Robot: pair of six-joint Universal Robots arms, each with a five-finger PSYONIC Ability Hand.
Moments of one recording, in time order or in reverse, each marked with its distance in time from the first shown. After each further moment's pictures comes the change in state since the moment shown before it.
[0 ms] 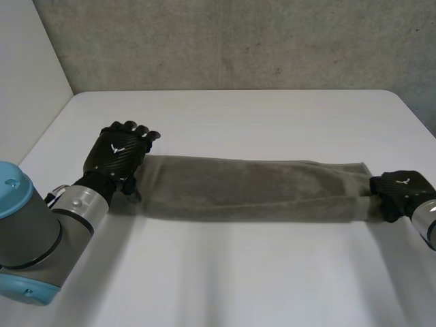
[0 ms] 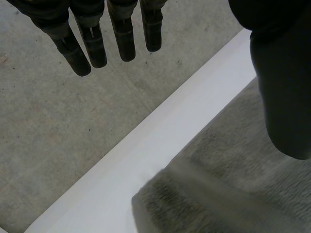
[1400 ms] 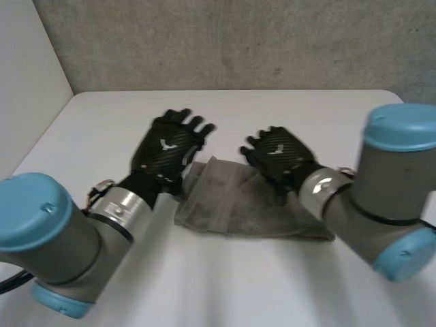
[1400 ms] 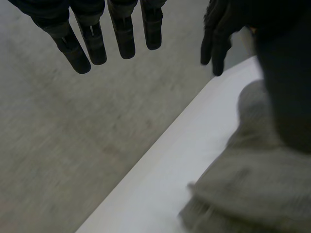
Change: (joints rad) left arm -0.225 -0.010 0.070 0.055 -0.011 0.000; right arm 0.603 0.007 -0.362 0.178 0.038 -0.060; left_hand -0.018 -0.019 -0.021 -0.019 -0.026; right_hand -1.089 -1.068 -1.059 -1.085 -1.127
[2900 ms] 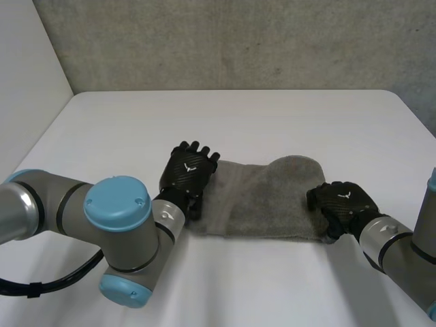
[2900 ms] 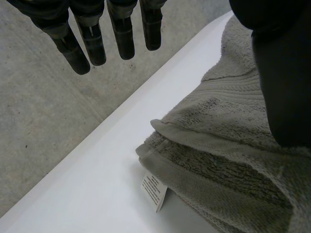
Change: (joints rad) left arm -0.126 -0.345 0.274 -0.111 -0.261 0.004; right arm -0.291 -0.103 0.442 -0.142 -0.010 0.280; left_hand 0.000 0.000 0.000 0.000 0.001; right_hand 0.382 0.348 0.357 0.344 0.413
